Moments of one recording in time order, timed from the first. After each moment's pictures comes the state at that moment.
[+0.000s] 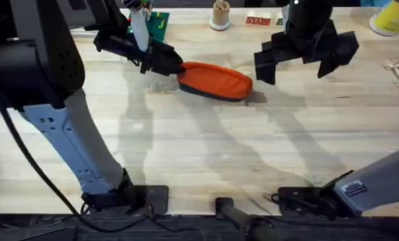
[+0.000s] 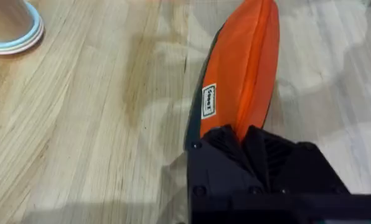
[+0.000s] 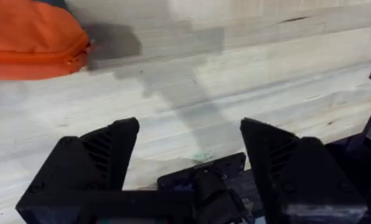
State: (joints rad) left arm 0.11 2.13 1.51 -1.18 1.08 1.64; right arm 0.47 1.79 1.73 -1.66 0.34 0.56
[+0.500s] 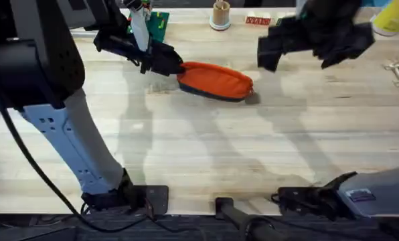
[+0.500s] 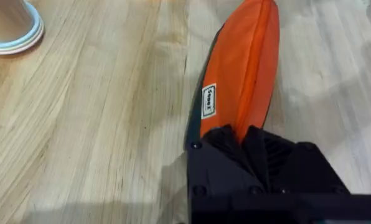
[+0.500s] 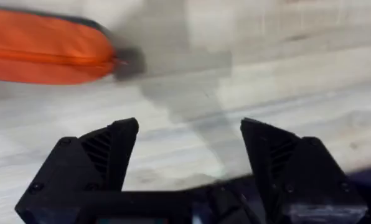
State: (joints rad) left arm 0.11 2.13 1.51 -1.18 1.08 1.64; right arm 0.49 1.66 1.73 -1.59 0.34 0.59
